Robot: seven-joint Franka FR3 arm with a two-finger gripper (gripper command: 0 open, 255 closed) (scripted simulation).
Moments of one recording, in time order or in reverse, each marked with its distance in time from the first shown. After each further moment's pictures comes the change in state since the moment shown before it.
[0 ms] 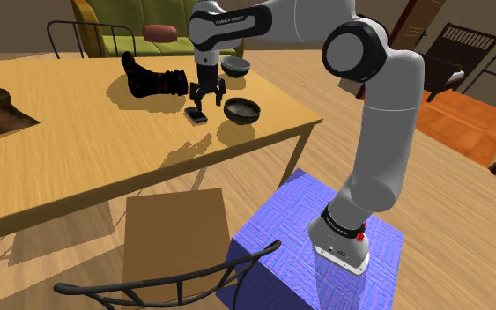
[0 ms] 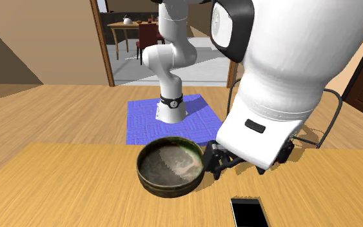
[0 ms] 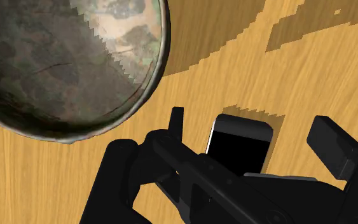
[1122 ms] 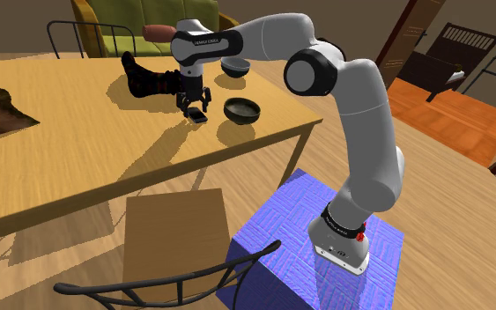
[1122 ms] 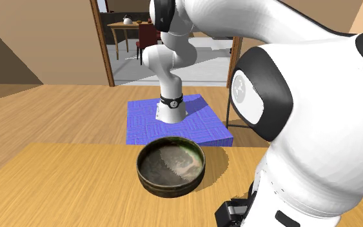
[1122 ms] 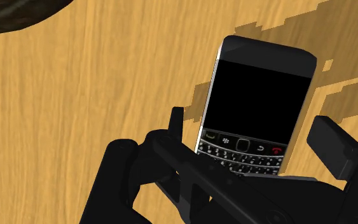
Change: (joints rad) arm 0.004 0.305 0.000 0.318 -0.010 -0.010 0.015
